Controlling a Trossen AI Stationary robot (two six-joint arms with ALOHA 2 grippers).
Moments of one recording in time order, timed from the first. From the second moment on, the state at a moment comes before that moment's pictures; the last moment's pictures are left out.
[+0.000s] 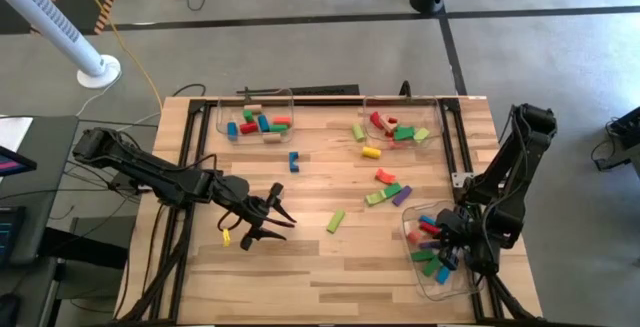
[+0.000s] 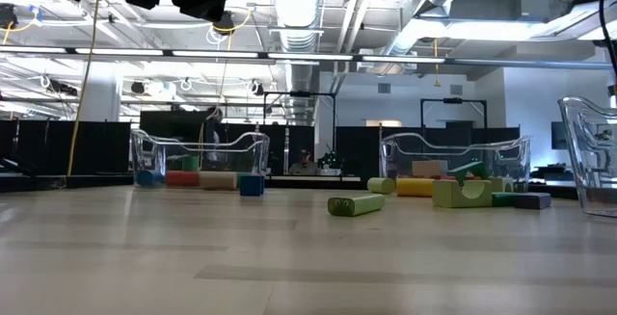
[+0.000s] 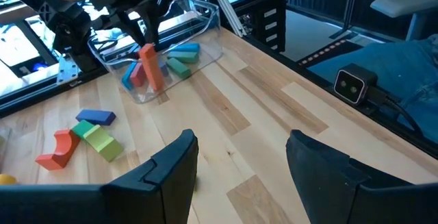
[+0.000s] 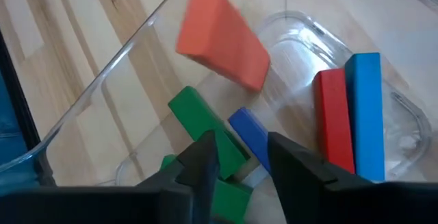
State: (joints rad) left arm -0.27 1.18 0.63 0.25 0.12 0.27; right arm 1.17 1.06 0.60 -0.83 0.47 1.71
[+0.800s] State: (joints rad) left arm -0.27 1.18 0.63 0.23 0.12 0.27; right arm 1.15 1.06 0.78 -0.71 0.83 1.35
